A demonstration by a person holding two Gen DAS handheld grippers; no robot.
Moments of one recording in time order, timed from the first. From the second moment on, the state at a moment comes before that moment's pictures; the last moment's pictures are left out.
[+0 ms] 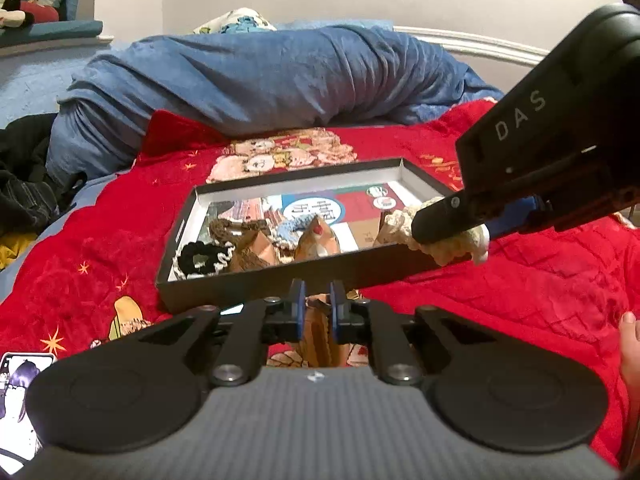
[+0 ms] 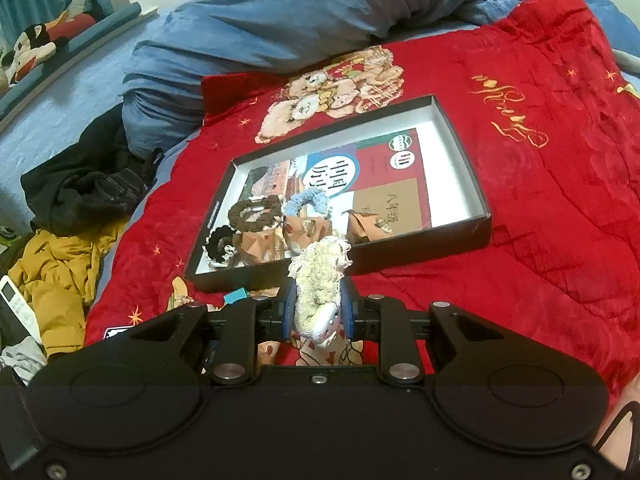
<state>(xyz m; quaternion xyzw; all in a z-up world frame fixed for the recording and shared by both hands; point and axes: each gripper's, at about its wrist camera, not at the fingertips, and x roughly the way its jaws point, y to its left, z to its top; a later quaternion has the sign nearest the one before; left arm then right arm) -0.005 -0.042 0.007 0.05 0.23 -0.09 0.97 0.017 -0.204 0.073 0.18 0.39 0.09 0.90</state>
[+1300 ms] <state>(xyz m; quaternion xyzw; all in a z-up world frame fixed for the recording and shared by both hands) 0.140 -0.046 0.045 -0.01 0.21 -0.12 0.97 0.148 -0.224 0.084 0.20 0.34 0.04 0.92</state>
